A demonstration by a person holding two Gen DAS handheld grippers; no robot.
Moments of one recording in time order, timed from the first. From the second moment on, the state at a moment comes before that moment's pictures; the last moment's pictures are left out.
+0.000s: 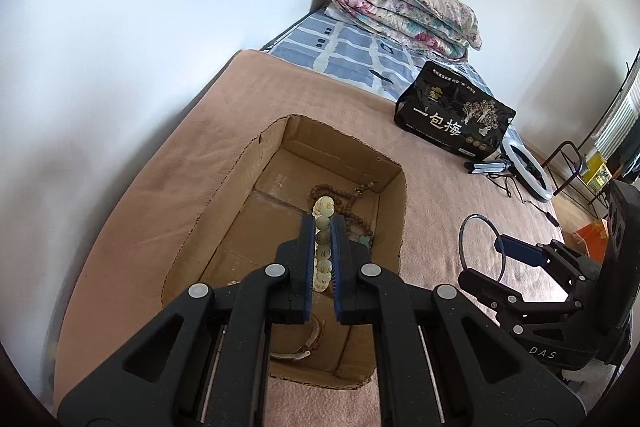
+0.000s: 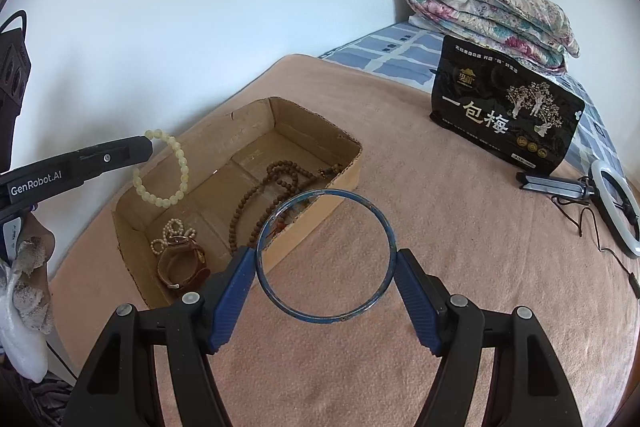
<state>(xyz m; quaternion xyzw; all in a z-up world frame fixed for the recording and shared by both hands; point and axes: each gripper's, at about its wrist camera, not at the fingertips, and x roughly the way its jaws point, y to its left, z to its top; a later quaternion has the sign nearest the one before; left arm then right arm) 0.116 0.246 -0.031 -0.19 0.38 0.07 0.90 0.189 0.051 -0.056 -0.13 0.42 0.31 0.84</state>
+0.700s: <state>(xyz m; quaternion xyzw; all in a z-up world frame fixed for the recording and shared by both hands) 0.108 0.270 -0.049 -0.18 0.40 0.10 0.89 0.202 0.106 -0.063 -0.15 0.42 0.33 0.83</state>
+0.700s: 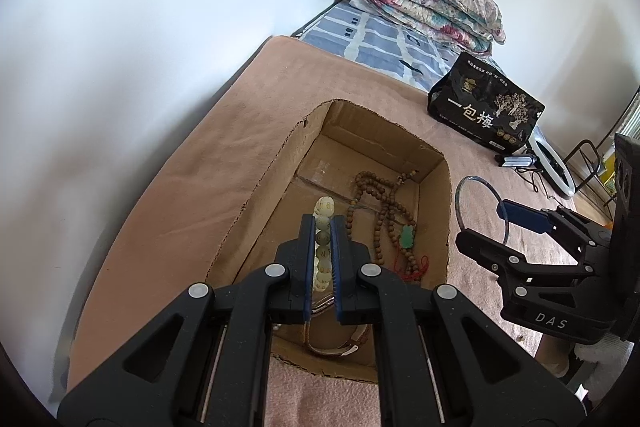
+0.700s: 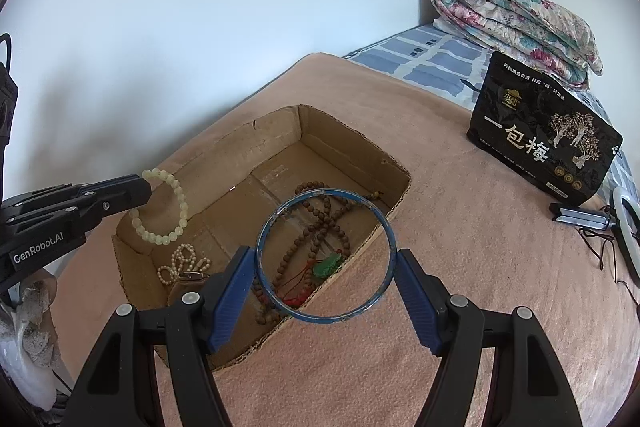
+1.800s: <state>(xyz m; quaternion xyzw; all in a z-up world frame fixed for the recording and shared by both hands) 0.105 0.272 -0.045 -0.18 0.40 0.12 0.89 0.206 0.111 -0.056 -0.15 0.40 0.32 0.84</state>
